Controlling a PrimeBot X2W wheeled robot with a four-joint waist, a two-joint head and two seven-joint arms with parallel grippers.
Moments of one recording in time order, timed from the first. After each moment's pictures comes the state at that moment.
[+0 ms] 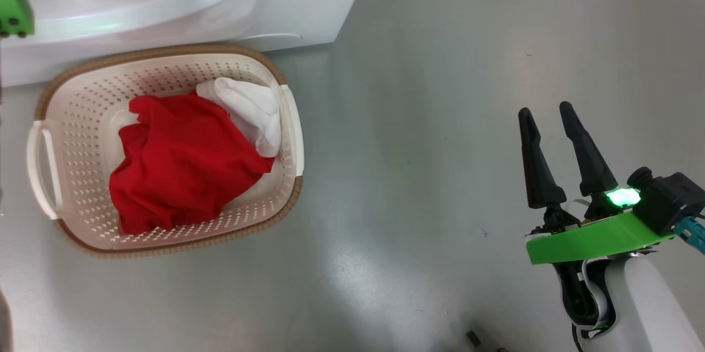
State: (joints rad) left arm -1.37 0.31 -0.16 1.23 -0.08 -0.02 -0.25; right arm -0.26 -0.04 0.07 0.12 0.47 0.12 -0.26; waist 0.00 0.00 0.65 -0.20
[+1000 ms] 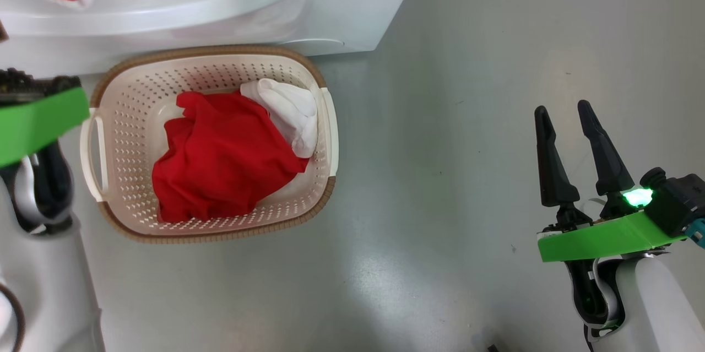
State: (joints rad) left arm -0.75 0.05 0.21 0.03 -0.17 -0.12 -0.26; right arm -0.25 -0.04 0.01 0.12 0.41 0.12 -0.26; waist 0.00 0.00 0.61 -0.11
